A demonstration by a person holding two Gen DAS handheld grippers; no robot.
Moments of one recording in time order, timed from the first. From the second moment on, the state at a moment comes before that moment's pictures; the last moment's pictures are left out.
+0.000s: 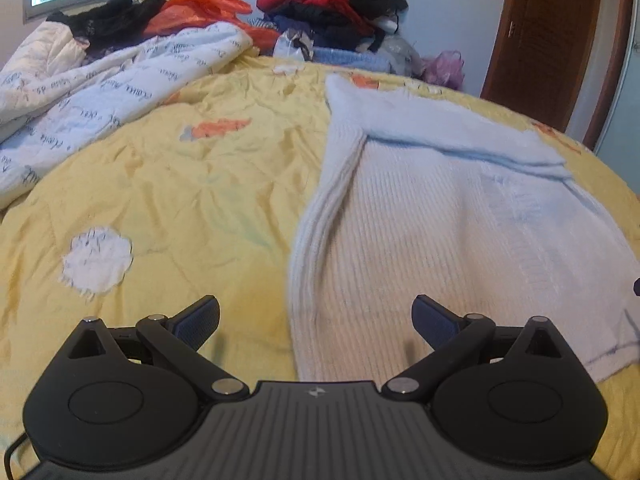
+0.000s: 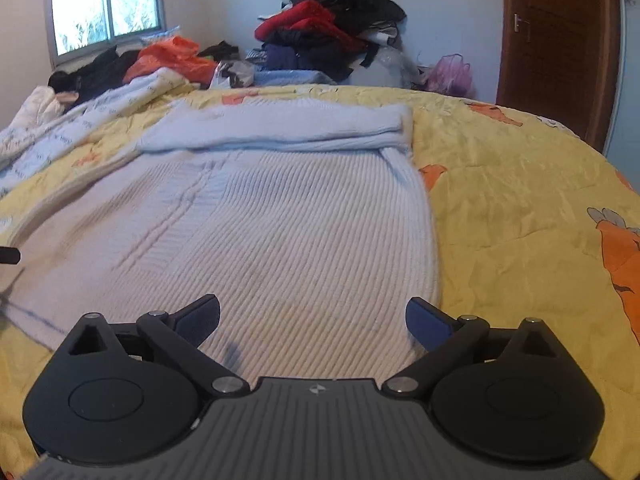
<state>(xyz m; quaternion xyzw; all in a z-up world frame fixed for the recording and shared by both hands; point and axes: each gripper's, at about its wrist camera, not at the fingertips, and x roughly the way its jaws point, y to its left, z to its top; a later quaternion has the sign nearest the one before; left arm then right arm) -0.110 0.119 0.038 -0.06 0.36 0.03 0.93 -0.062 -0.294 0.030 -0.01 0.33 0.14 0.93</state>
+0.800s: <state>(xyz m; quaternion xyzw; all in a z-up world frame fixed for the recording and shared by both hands) -0.037 0.021 0.002 0.02 0.34 0.00 0.94 0.011 -0.214 -0.002 -0.03 0.34 0.11 0.93</state>
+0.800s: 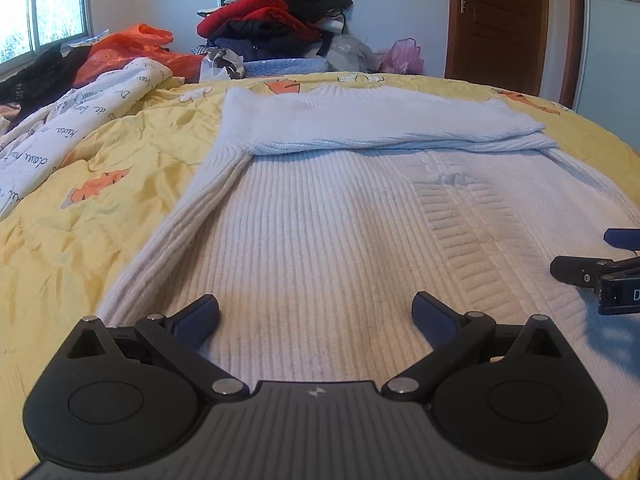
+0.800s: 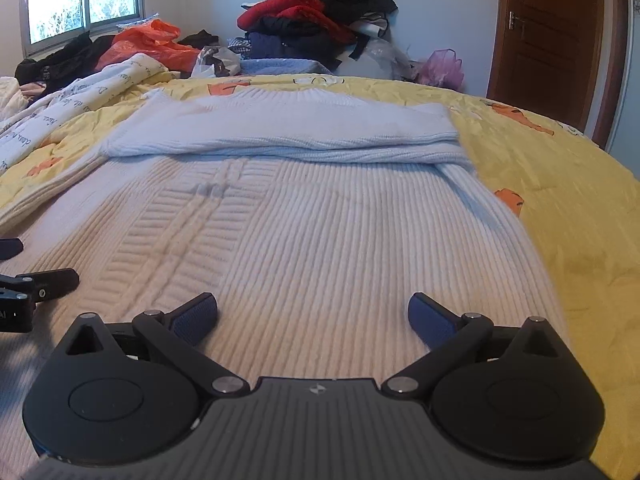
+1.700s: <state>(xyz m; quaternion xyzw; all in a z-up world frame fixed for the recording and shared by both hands) -0.098 0.025 0.005 0.02 0.35 0.00 0.94 -0.061 -0.225 -0.003 -0.04 0.33 0.12 0.93</state>
